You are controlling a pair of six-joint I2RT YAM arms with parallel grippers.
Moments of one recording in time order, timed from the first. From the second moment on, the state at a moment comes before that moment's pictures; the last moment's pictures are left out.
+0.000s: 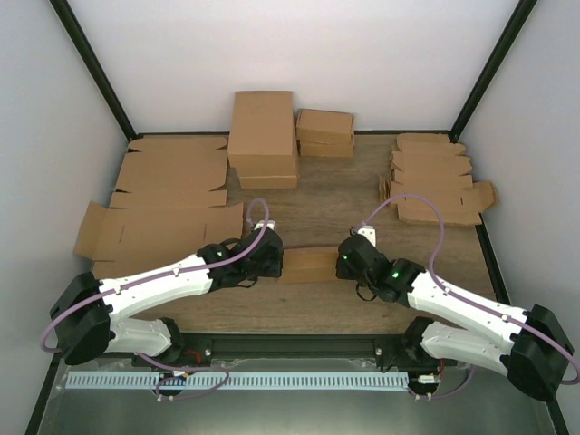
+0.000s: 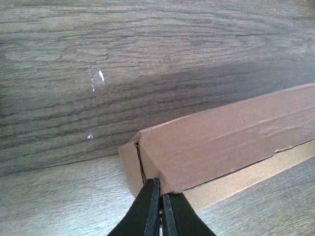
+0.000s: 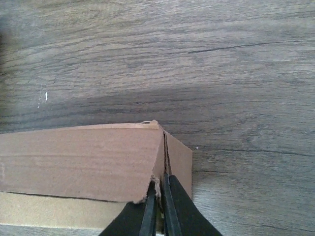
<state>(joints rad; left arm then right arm) -1.00 1.29 0.83 -0.48 -0.20 -0.81 0.87 0.99 0.58 -0.48 0.31 0.81</state>
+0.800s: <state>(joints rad) -1.07 1.31 0.84 -0.47 -0.24 -0.85 0.87 0.93 0.63 -0.66 0.24 0.80</state>
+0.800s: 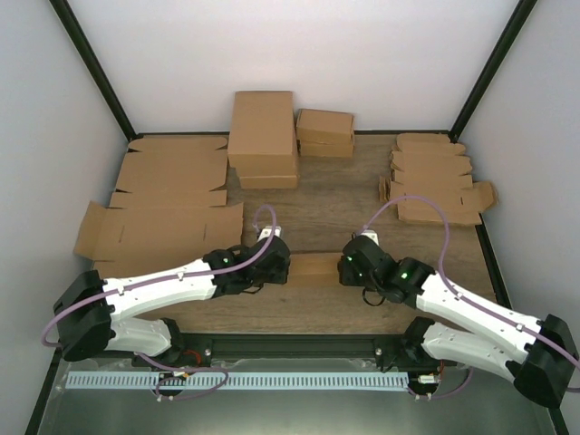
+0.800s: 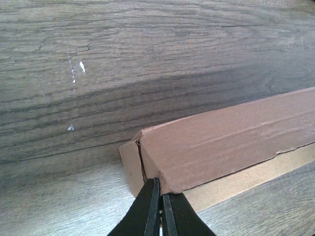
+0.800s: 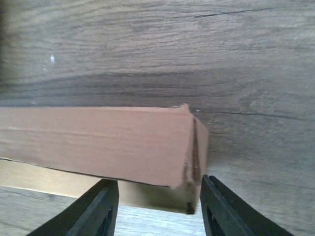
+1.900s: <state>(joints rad) -1.31 1.39 0.83 -0.44 -0.50 -1.04 0.86 0.83 0.67 -0.71 0.21 0.91</state>
